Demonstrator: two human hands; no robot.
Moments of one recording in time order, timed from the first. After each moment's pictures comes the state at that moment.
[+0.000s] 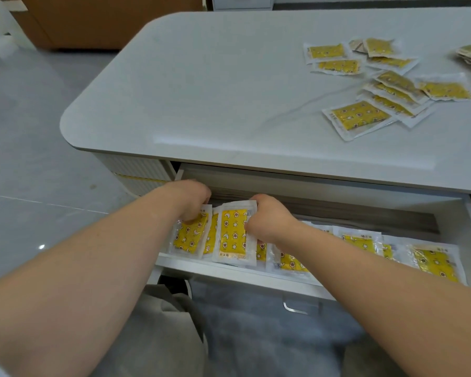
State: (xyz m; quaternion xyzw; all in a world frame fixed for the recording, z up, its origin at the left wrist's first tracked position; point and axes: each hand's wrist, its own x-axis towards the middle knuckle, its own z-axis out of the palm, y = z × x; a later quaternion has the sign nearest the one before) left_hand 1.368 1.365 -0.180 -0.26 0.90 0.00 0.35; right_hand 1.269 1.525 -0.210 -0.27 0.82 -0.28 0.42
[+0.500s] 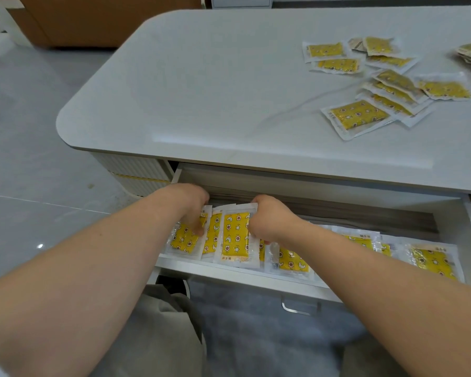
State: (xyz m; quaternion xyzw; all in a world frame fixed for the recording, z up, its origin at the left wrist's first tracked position) left_hand 1.361 1.367 -0.190 -0.28 0.87 0.01 0.40; right_hand 1.262 1.527 -0.208 -0.29 0.83 -0.22 0.42
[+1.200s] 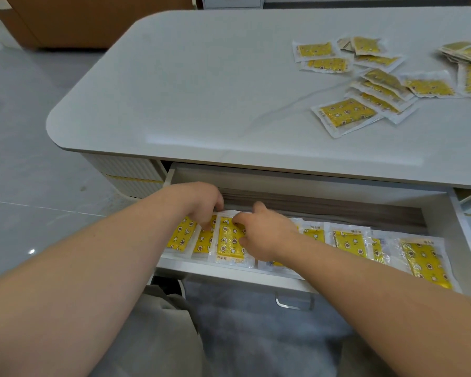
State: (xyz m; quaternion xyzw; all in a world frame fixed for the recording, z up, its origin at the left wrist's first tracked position) left_hand 1.342 1.389 -0.180 -0.20 0.90 0.05 0.39; right_hand 1.274 1.549 -0.217 -0.51 0.82 -0.01 0.26
